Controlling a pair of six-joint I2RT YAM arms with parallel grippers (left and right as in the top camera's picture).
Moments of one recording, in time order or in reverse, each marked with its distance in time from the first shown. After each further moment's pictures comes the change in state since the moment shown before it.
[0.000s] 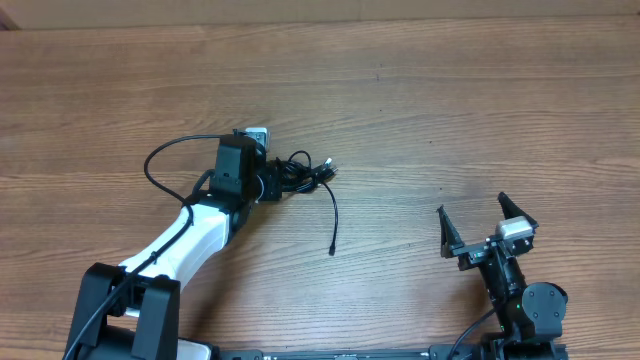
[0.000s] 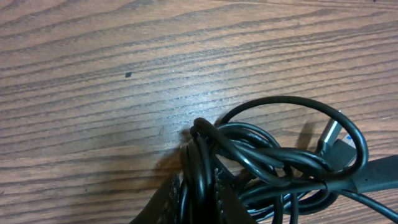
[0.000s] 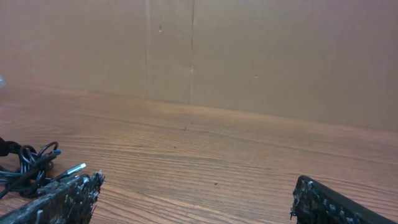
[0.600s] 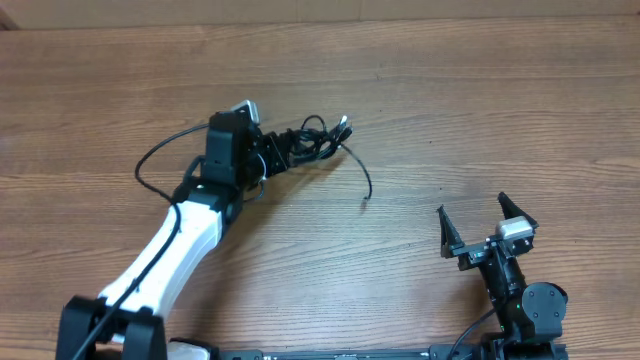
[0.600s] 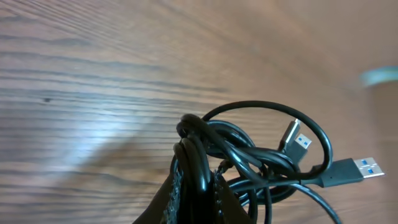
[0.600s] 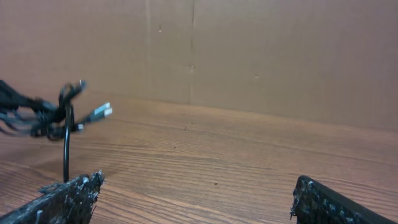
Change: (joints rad) left arm 0.000 -0.105 0.107 -0.016 0.177 -0.461; right arm 0.000 0.000 0.000 0.000 0.000 0.000
